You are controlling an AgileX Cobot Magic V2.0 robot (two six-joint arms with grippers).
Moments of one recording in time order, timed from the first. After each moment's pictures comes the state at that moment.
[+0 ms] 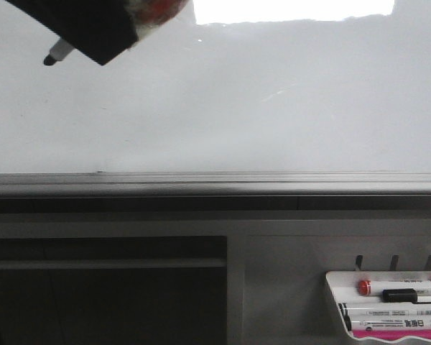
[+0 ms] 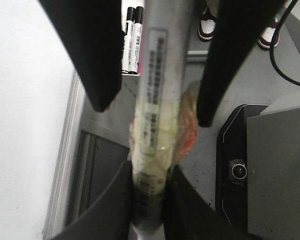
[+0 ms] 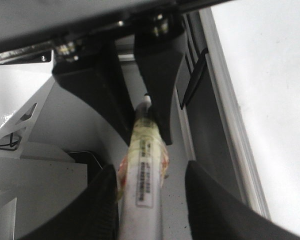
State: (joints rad) left arm -0.80 1.20 -1.11 -0.31 0.96 0.84; right arm 0.69 1.26 -1.20 0.56 0.95 -0.99
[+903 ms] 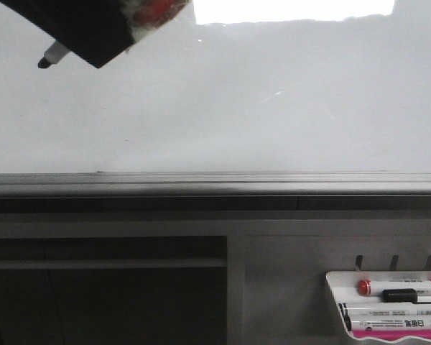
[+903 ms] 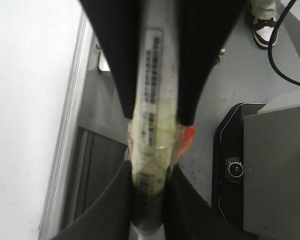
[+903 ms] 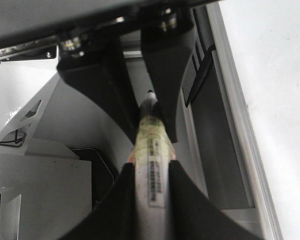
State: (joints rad) left arm -0.80 1.20 -1.11 -0.31 0.97 0.83; right arm 0.69 1.26 -1.20 0.57 0.96 -0.99
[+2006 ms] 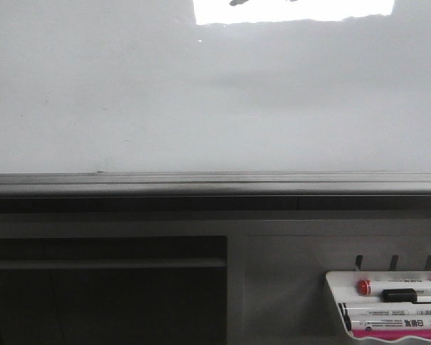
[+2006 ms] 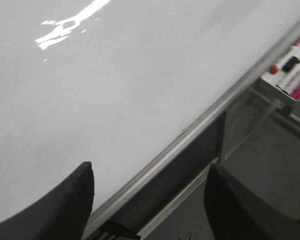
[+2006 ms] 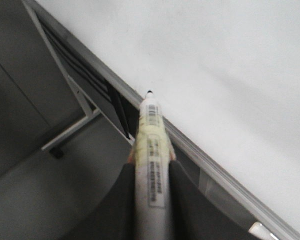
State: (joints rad) left arm -0.27 0.81 -0.90 -0.30 0.83 0.58; right arm 0.45 0.92 -0.85 0.63 0.66 -0.67
